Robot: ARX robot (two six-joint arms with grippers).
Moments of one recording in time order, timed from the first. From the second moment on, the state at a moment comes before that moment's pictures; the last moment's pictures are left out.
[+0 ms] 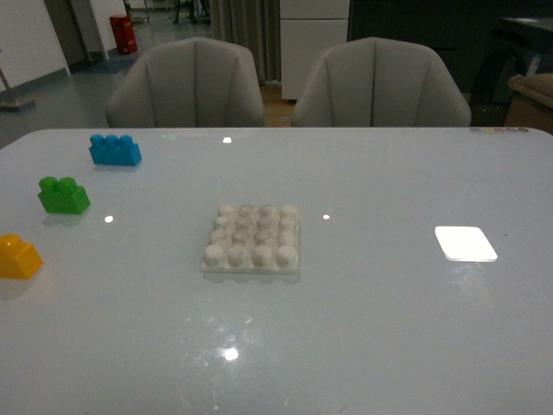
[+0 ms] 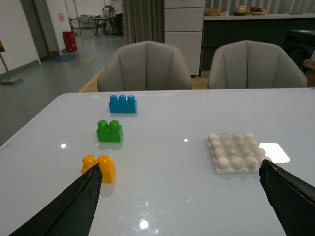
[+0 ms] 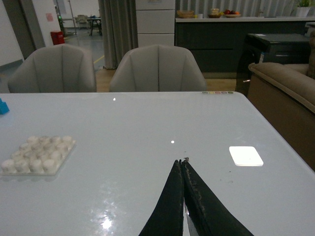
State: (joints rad) left arm 0.00 0.01 0.01 0.00 0.00 0.00; right arm 0.00 0.00 0.01 0.00 0.00 0.00
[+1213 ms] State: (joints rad) left arm 0.00 0.01 0.01 0.00 0.00 0.00; right arm 0.00 0.00 0.01 0.00 0.00 0.00
